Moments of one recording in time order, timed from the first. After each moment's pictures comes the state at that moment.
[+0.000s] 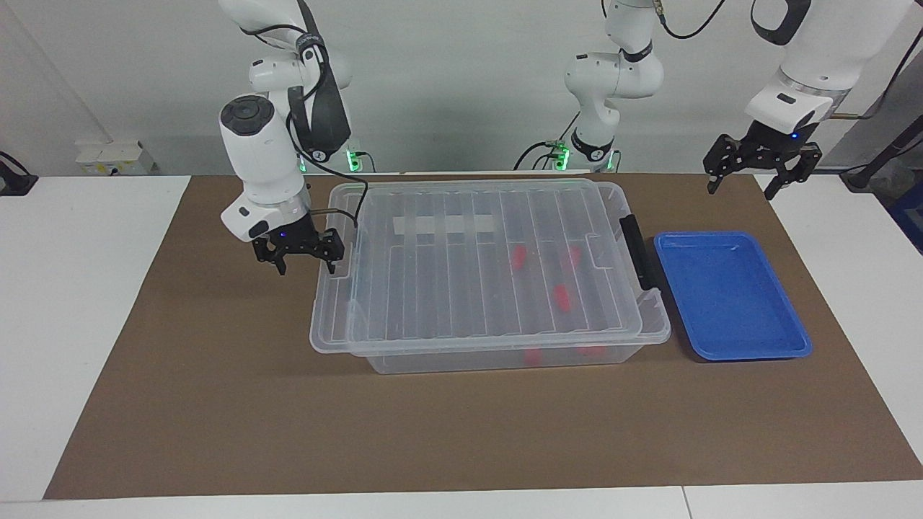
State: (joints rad) left arm -0.16 -0.07 0.15 -1.64 0.02 1.65 0.26; right arm 0.24 0.04 -0.10 -1.99 -0.03 2.11 0.18
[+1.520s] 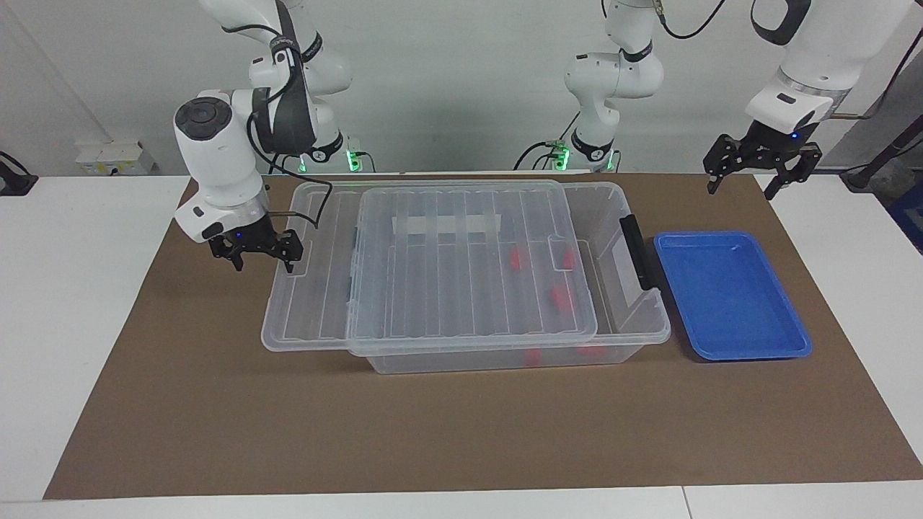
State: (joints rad) left arm -0.16 -0.07 0.15 -1.64 0.02 1.65 0.26; right arm 0.16 0.03 -0.10 -1.97 -0.11 2.04 0.13
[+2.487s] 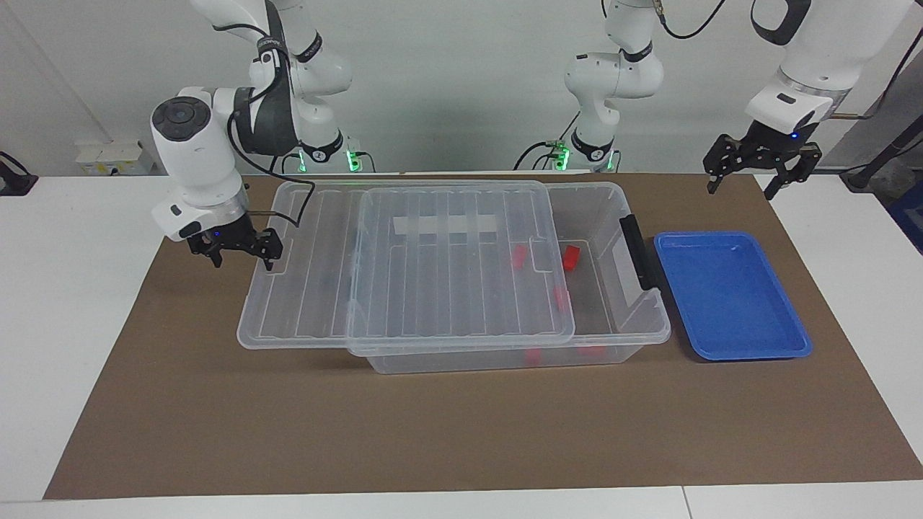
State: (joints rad) left arm -0.16 -0.07 0.15 -1.64 0.02 1.65 0.26; right arm 0.10 0.03 -0.11 -1.96 -0.14 2.00 0.08
